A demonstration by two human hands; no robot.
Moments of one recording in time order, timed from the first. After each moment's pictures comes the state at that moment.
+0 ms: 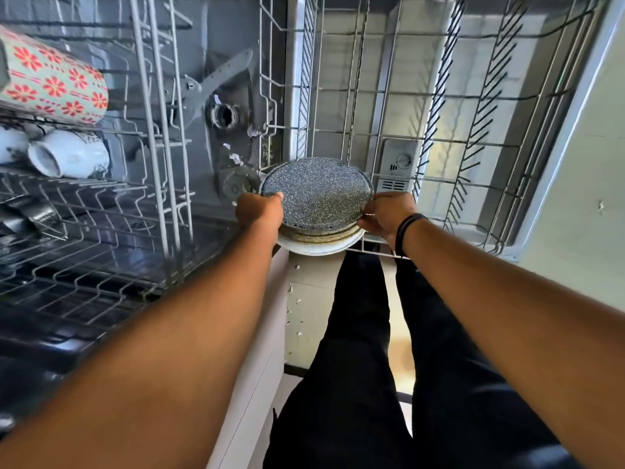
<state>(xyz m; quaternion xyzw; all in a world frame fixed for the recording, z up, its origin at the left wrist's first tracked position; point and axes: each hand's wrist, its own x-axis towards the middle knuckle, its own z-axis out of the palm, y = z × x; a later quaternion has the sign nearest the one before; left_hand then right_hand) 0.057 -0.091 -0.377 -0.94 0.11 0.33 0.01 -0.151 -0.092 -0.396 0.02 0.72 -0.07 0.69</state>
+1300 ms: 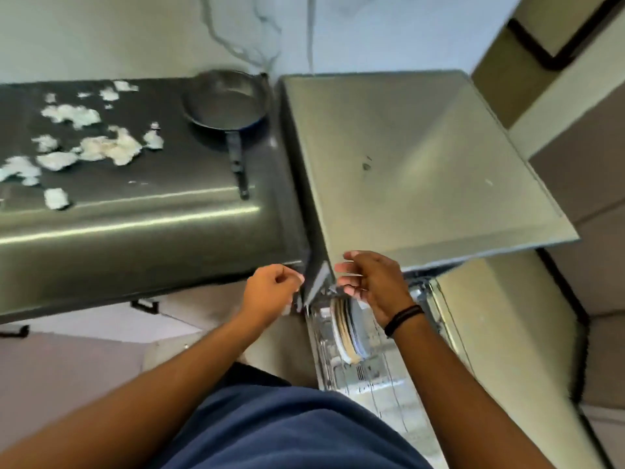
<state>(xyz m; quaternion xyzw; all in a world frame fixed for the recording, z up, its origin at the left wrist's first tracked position) 0.039 0.187 0.040 -0.82 -0.02 0.26 -0.50 -0.012 0.006 0.095 -0.55 0.39 0.04 0.73</state>
